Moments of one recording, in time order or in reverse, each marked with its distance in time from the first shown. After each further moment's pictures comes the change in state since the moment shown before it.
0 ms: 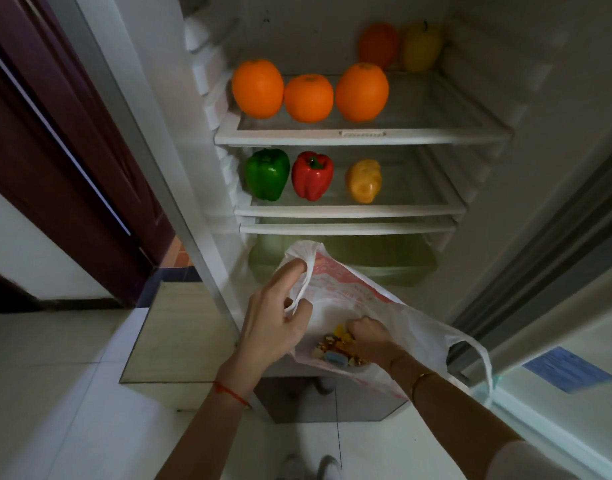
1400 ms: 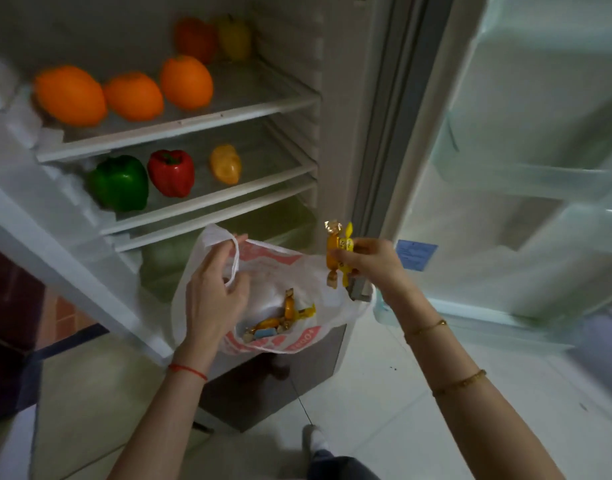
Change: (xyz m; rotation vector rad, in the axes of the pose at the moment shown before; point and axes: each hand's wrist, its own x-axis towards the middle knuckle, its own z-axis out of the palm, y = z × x) left_hand -0.002 0.019 0.037 0.074 -0.085 0.157; right_hand -0.201 0.024 -0.105 1.281 0.709 0.584
